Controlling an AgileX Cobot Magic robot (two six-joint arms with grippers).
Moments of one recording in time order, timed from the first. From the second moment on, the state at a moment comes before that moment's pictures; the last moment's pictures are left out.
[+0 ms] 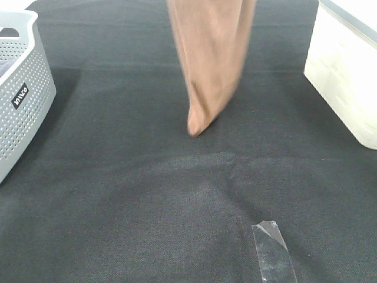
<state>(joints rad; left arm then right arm) -0.43 1.80 -2.06 0.11 0.19 0.49 0.47 1.91 -2.33 -0.47 0.71 -0.31</state>
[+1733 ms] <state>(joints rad) -0.26 2.30 -2.53 0.13 -0.17 0.42 0.34 2.15 -2.36 -0.47 0.13 -0.06</state>
